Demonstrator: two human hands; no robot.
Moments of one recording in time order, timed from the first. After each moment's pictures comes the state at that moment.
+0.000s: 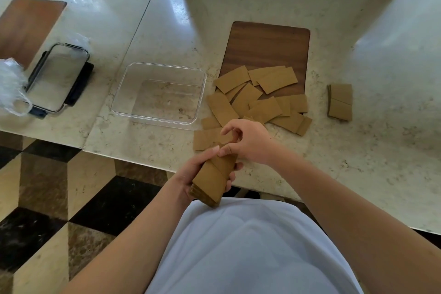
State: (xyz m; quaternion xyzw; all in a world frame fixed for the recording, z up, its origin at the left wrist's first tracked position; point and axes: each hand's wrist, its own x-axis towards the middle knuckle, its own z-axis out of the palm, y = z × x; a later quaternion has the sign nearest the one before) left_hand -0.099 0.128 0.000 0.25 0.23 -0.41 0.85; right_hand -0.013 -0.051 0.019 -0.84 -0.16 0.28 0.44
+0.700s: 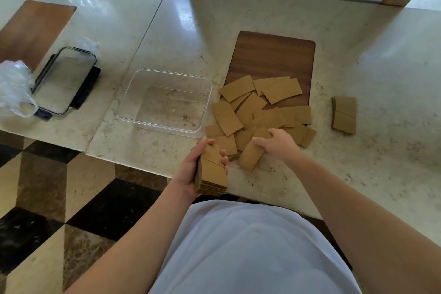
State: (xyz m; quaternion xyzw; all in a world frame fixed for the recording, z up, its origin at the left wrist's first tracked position) left_hand -0.080 0.138 -0.014 0.25 0.31 -0.23 0.89; right_hand 0.022 -0.086 -0.022 -0.87 0.10 0.33 0.36
